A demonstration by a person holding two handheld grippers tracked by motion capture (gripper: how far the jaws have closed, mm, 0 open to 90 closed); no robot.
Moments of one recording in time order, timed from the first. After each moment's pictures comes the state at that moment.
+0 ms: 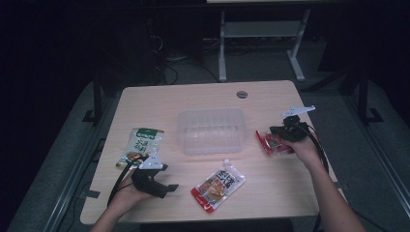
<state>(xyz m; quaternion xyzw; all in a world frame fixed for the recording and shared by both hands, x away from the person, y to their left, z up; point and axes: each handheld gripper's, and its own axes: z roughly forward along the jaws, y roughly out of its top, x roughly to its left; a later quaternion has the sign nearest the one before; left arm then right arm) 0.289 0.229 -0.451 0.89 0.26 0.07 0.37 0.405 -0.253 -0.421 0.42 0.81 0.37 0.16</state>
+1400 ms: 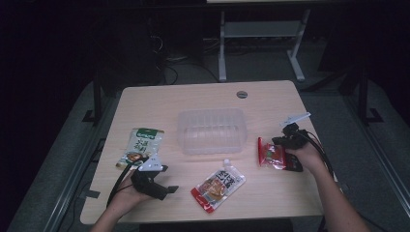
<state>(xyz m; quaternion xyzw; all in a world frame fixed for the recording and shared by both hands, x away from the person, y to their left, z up) 0.284 0.227 -0.449 0.89 0.26 0.07 0.37 0.399 -0.260 -0.449 0.41 0.85 0.31 0.11</state>
